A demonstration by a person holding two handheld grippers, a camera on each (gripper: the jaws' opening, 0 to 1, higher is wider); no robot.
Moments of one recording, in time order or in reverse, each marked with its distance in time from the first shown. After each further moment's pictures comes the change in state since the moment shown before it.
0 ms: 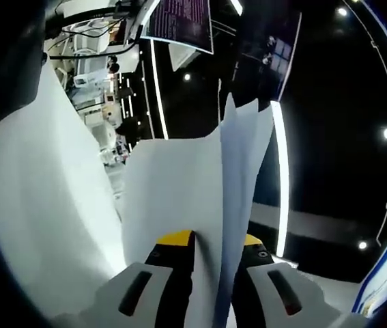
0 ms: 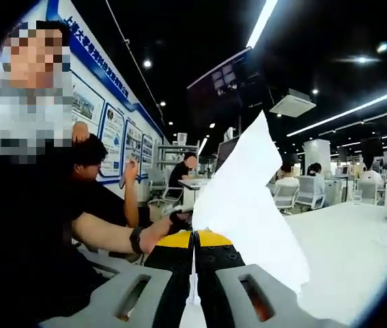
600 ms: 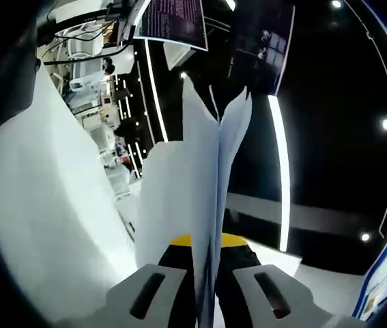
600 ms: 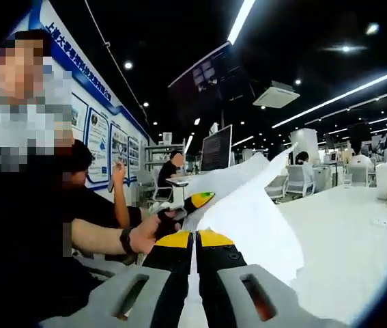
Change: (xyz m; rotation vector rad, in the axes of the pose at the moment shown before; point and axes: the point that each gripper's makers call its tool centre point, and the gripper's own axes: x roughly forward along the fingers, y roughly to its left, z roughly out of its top) left arm -0.001 -0.001 -0.002 0.039 0.016 -0.004; right arm -0.008 -0.020 -0.010 0.086 0.003 -0.076
